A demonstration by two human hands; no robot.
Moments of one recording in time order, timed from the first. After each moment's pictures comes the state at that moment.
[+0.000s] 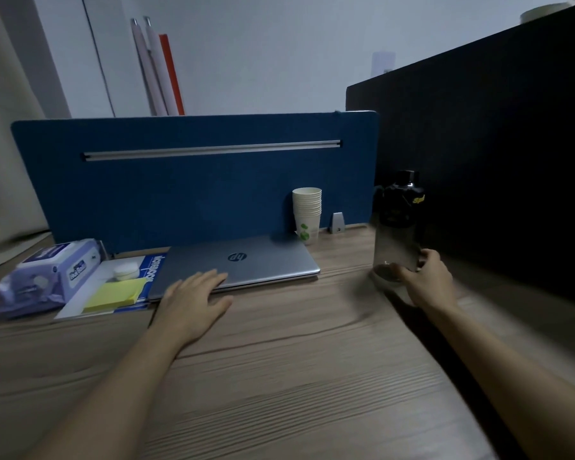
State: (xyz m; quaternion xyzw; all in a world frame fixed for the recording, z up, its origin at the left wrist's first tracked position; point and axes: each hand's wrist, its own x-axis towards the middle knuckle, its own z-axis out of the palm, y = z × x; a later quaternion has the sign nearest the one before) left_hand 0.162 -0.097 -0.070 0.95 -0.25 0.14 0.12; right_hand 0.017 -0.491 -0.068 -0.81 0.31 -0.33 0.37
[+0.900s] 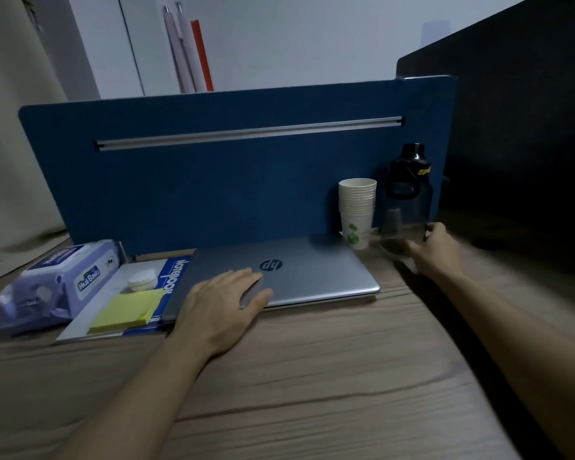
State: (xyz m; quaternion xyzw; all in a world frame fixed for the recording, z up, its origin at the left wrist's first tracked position) left_hand 0.206 -0.109 -0.071 0.95 -0.25 0.17 0.11; right_hand 0.183 -0.493 -0.063 -0.83 0.29 -0.30 0.37
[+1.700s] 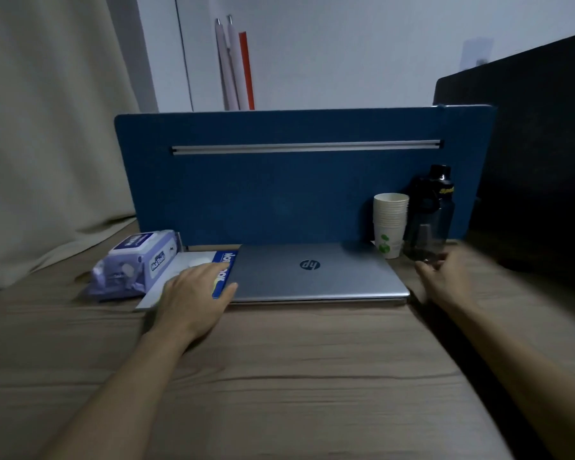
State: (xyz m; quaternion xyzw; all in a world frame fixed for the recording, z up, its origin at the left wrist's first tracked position) left_hand 0.193 -0.004 -0.055 0.94 -0.15 0.25 0.16; right_hand 0.154 -0.436 -0.065 -0.83 0.23 -0.30 0.41
